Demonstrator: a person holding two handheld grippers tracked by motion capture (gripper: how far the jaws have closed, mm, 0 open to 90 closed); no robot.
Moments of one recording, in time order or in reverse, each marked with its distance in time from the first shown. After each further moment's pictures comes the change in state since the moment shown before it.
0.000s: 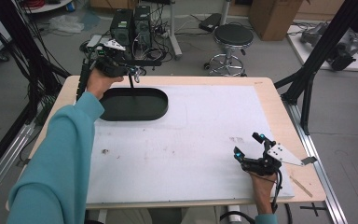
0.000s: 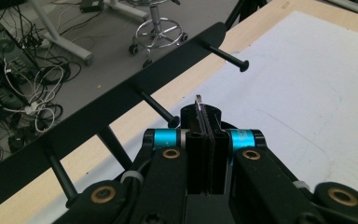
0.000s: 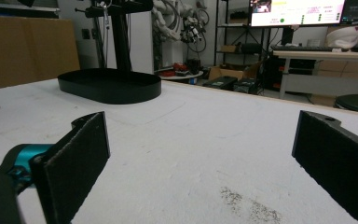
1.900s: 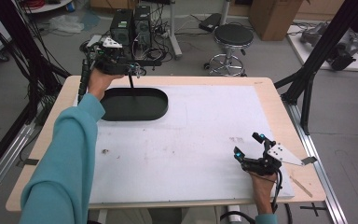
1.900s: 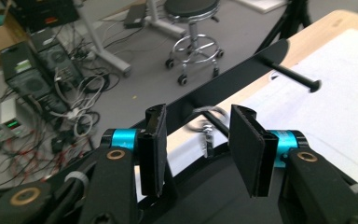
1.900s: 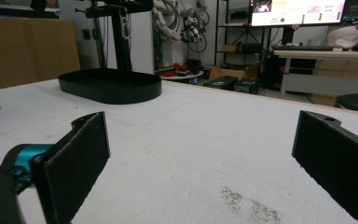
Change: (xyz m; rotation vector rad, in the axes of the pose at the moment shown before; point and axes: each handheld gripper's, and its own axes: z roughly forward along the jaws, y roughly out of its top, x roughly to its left) left arm 0.013 -0.003 0.005 -0.085 0.163 -0.021; right arm 0.000 0.000 0.000 0.003 0.001 0.005
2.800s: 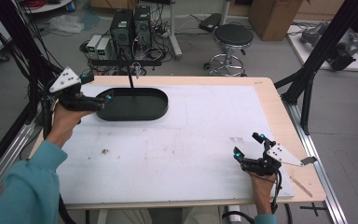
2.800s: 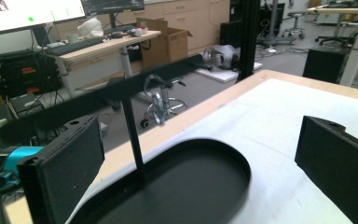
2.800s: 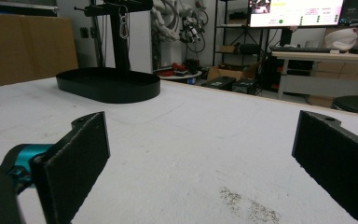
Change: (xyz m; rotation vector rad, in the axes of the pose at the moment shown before) left arm -0.014 -0.101 -0.114 -0.342 -0.130 0.004; right arm 0.001 0.000 0.000 0.000 -0.006 -0.016
